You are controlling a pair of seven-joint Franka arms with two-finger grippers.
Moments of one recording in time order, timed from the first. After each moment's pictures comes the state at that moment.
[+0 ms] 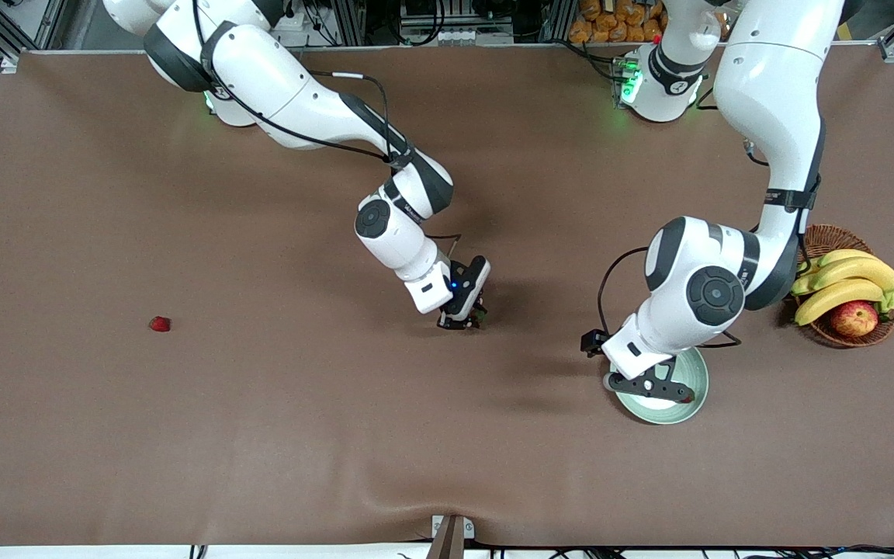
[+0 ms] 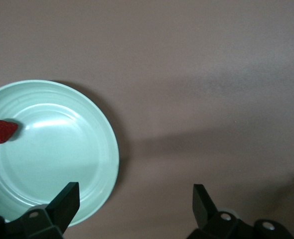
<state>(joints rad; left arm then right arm) -0.27 0.63 -0.06 -1.52 -0.02 2.20 -0.15 0.57 0.91 0.25 -1.56 0.27 2.99 -0.69</state>
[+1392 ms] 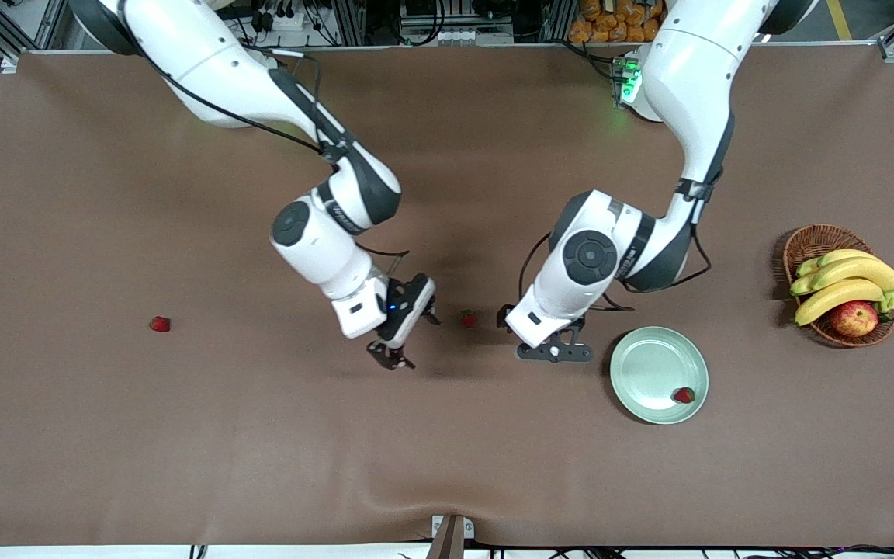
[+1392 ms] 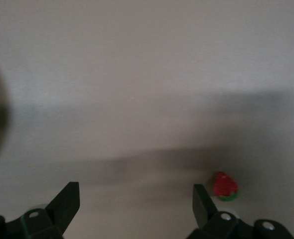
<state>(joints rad) -0.50 0.67 -0.06 -1.51 -0.02 2.27 -0.49 0.35 0.65 0.25 -1.62 0.27 2.76 -0.79</state>
